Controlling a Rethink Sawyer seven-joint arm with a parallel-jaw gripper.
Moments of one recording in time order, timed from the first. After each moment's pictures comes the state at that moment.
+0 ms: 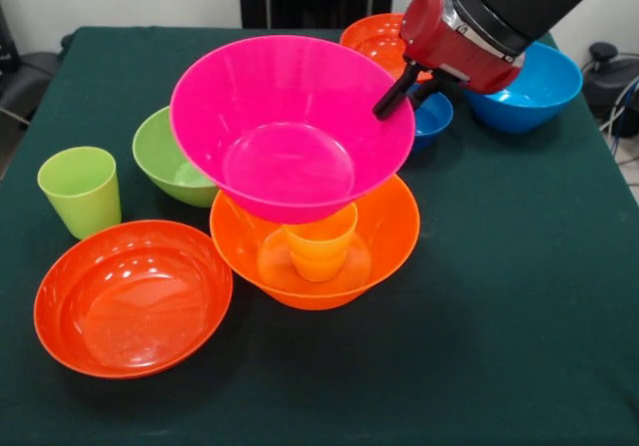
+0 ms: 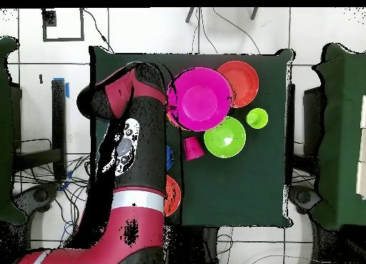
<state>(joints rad) 0.15 -0.40 -0.17 1.04 -0.50 1.06 1.95</state>
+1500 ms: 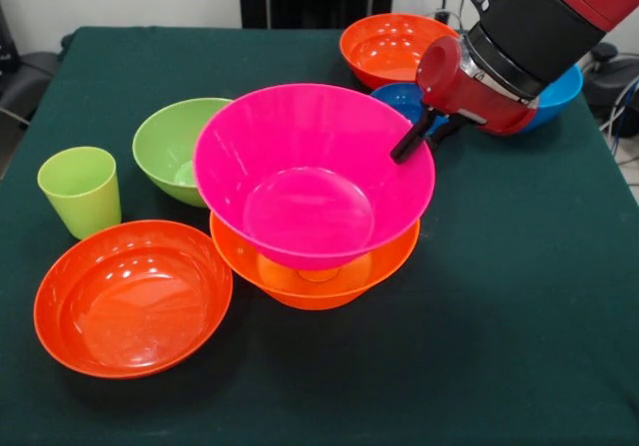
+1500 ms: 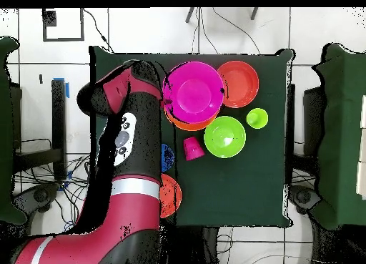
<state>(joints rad) 0.16 -0.33 -0.17 0.97 -0.49 1.01 1.95</state>
